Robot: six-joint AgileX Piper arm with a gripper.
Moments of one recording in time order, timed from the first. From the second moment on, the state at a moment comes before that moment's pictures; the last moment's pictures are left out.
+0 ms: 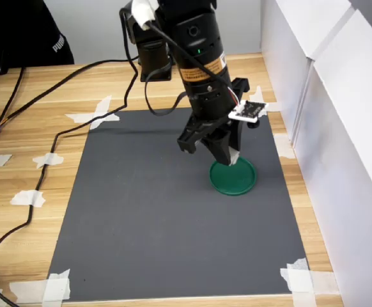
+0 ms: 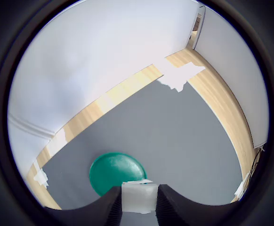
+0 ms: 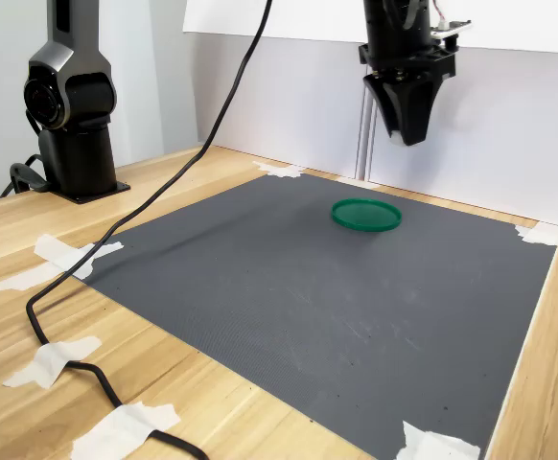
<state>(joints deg) 18.0 99.1 -80.9 11.3 52.9 -43.1</state>
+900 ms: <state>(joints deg) 21.6 99.8 -66.6 14.5 41.0 -51.8</state>
